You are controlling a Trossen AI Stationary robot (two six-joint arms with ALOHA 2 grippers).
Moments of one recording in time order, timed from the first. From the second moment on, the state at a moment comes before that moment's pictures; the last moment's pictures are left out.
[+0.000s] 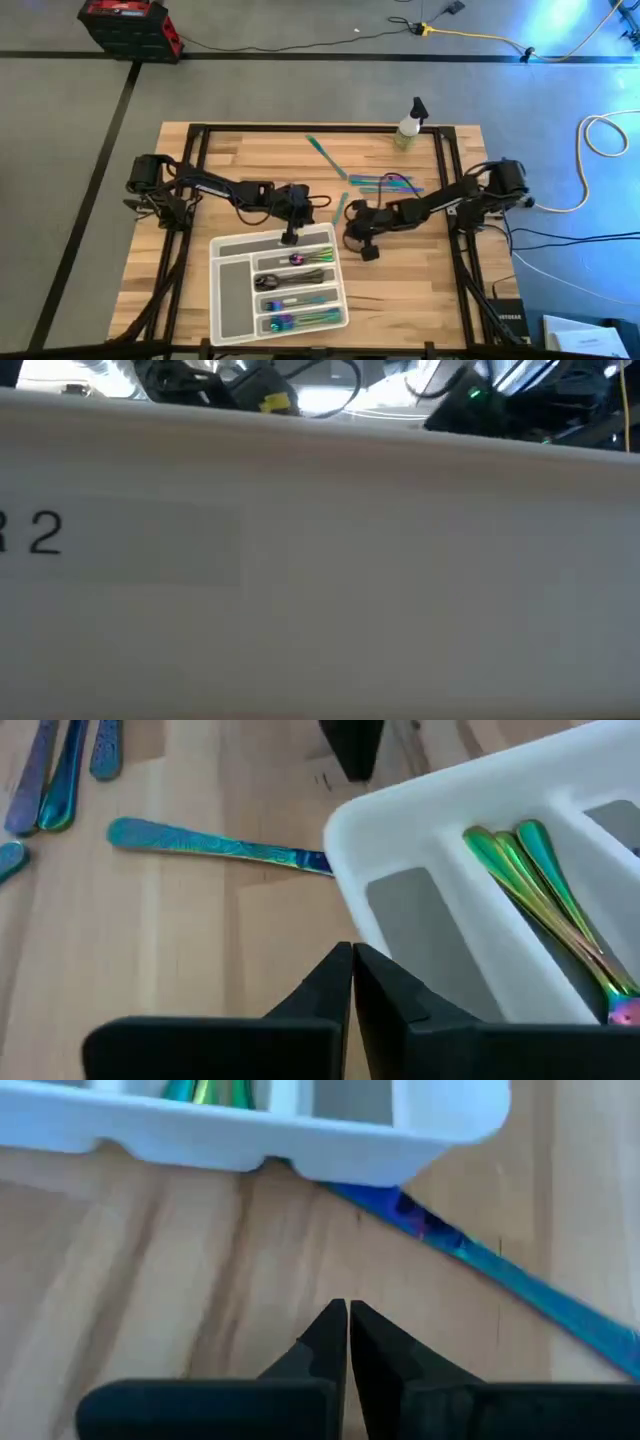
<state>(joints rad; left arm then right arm) 0.03 1.70 0.88 0.05 0.07 0.22 0.11 1.66 0.65 0.10 0.02 -0.13</state>
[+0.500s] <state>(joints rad) 0.02 1.70 0.88 0.04 0.08 0.19 0.05 1.75 0.76 0.09 0.03 -0.22</state>
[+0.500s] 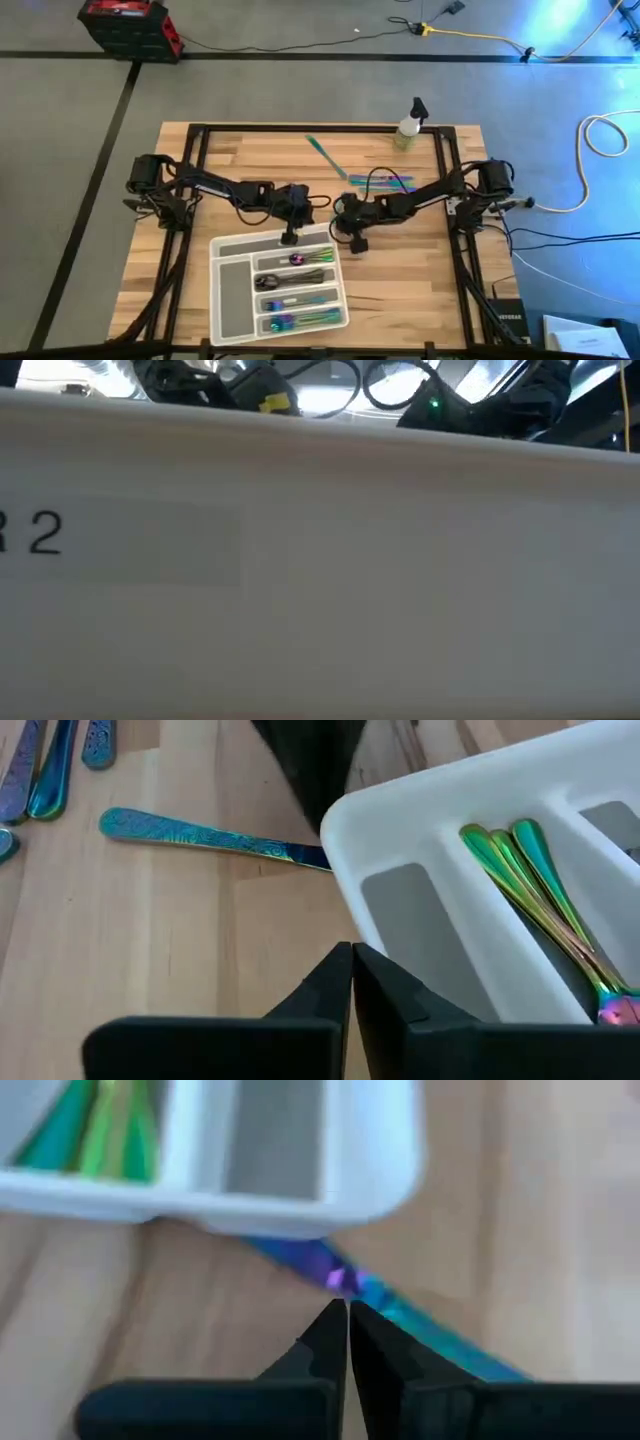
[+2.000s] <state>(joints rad) -0.03 1.70 0.87 0.05 0.15 0.21 -0.26 1.75 0.79 0.00 0.10 -0.27</state>
